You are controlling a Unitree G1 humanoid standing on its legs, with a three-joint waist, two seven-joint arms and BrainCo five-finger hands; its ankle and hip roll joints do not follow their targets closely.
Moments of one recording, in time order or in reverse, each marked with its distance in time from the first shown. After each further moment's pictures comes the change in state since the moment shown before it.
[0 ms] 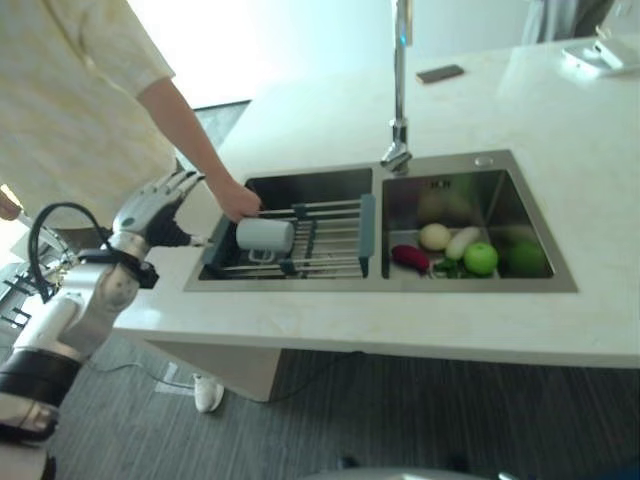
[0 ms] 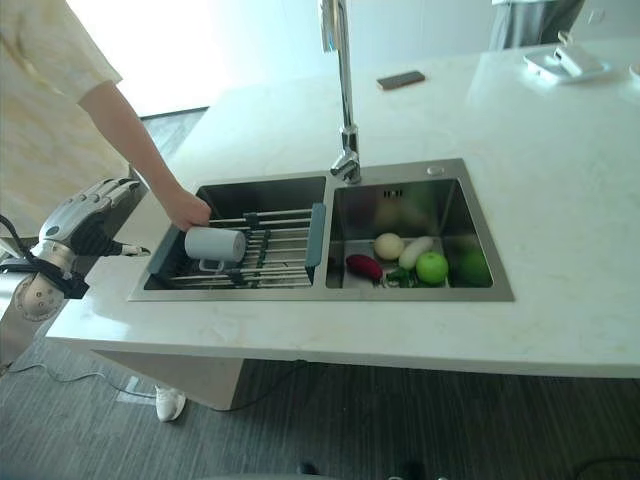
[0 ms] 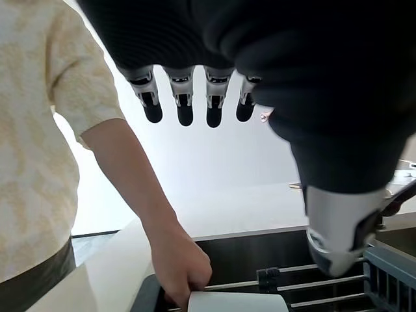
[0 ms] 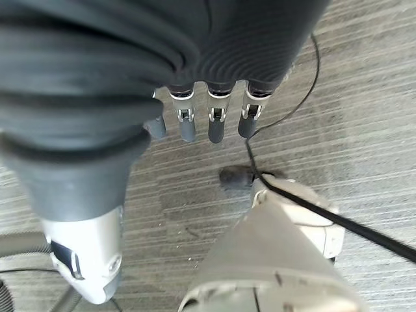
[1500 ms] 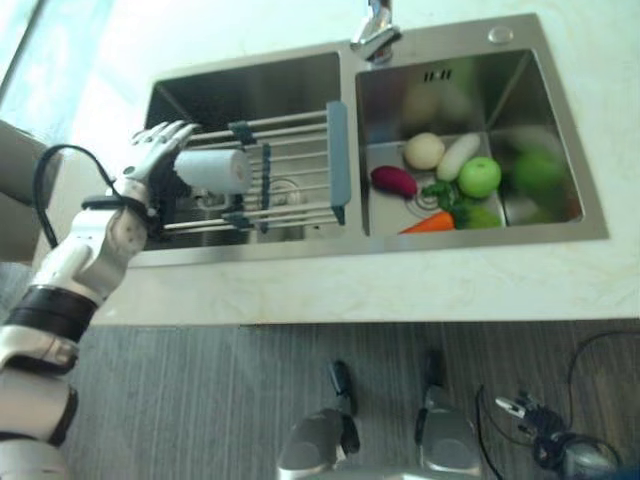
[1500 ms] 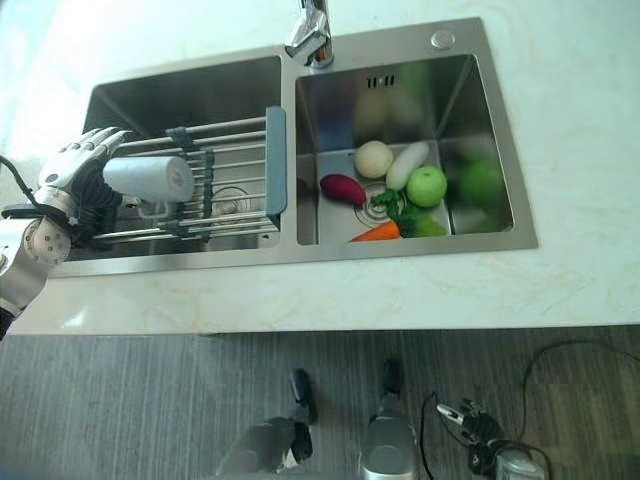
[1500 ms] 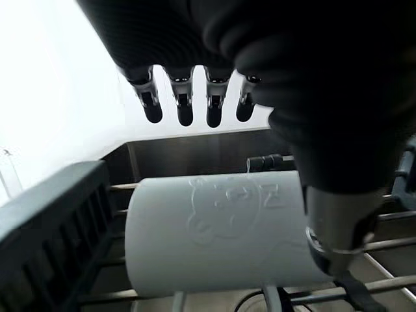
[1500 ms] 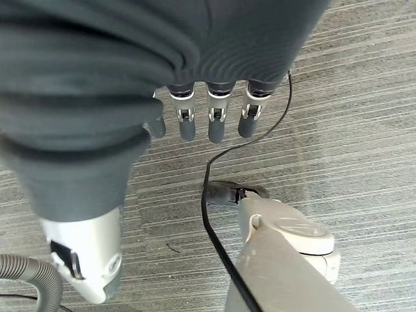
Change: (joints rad) left arm -0.362 0.001 -0.198 0.200 -0.039 0.093 0.017; right arm -0.199 -0.057 0.040 -0.084 0.015 -0.040 0.072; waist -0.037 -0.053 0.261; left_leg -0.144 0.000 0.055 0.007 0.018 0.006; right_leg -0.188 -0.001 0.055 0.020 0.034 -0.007
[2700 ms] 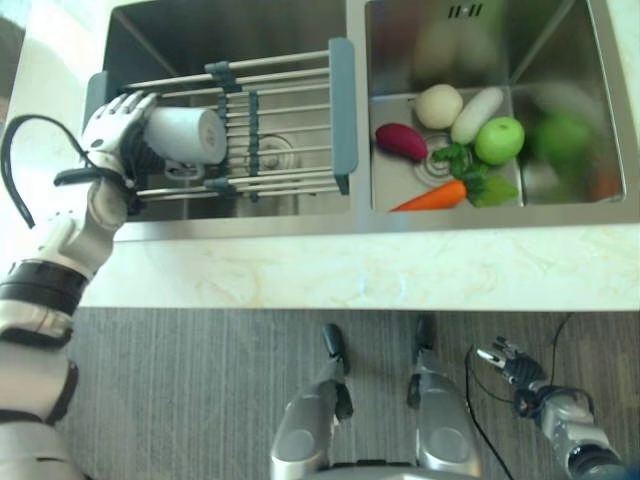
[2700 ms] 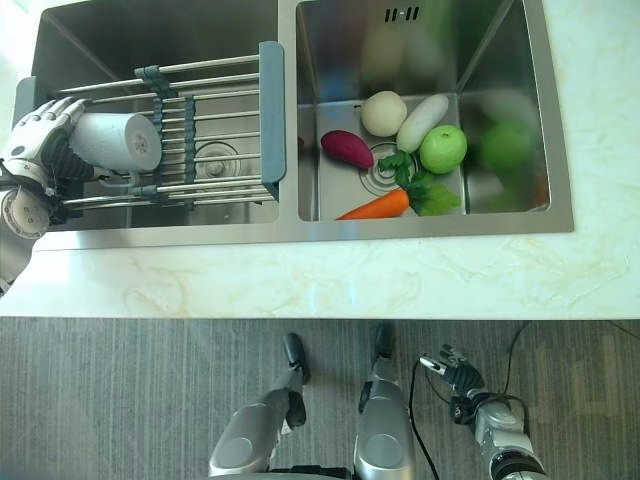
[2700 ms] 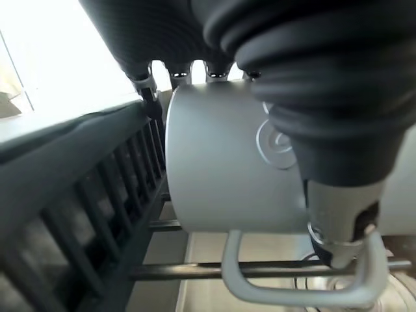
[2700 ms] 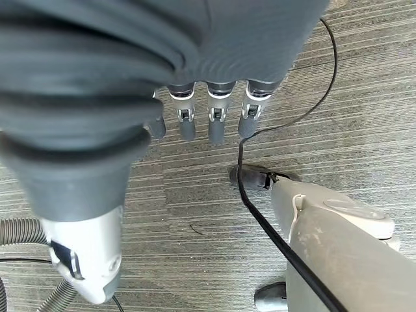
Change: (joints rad) left arm -0.123 0.020 -0.030 0.124 0.023 0.057 -0.048; right arm -0.089 -0.001 0.038 -0.092 0.077 0.004 -0.019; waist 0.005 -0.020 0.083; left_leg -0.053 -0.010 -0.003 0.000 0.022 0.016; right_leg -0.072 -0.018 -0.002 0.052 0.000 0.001
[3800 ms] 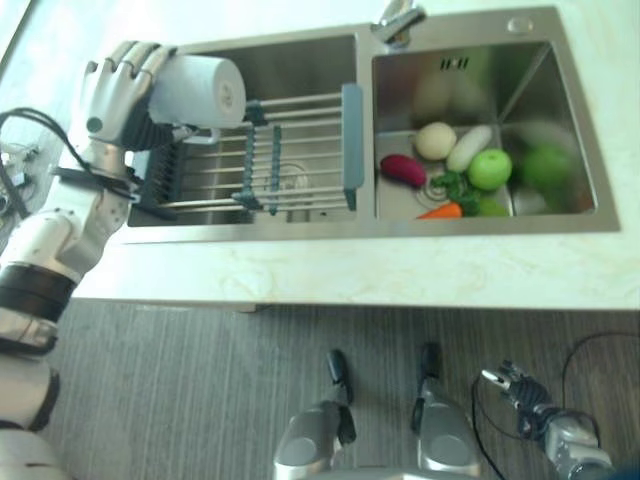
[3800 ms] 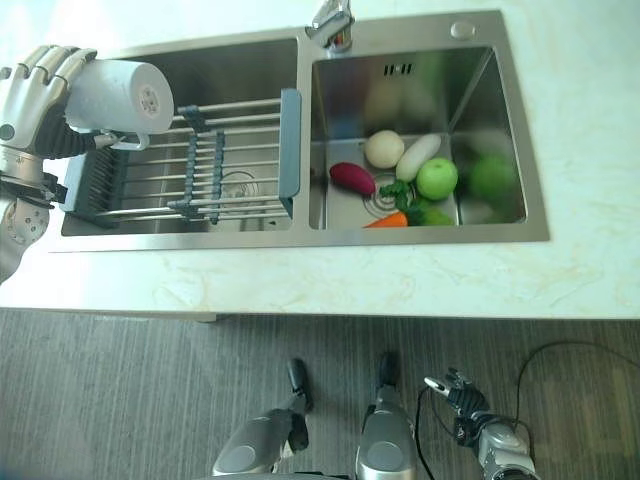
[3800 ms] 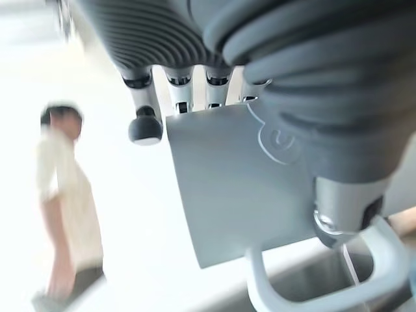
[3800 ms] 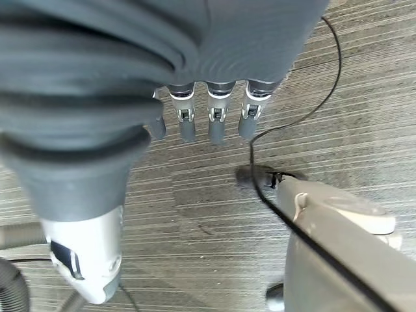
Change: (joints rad) left arm 0.057 0.082 0.016 -0.172 0.199 -0.174 0.553; right arm 0.073 0.047 -0.043 0.117 -0.004 -0.031 0.001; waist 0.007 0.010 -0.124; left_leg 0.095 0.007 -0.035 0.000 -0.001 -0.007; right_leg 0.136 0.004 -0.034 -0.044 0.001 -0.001
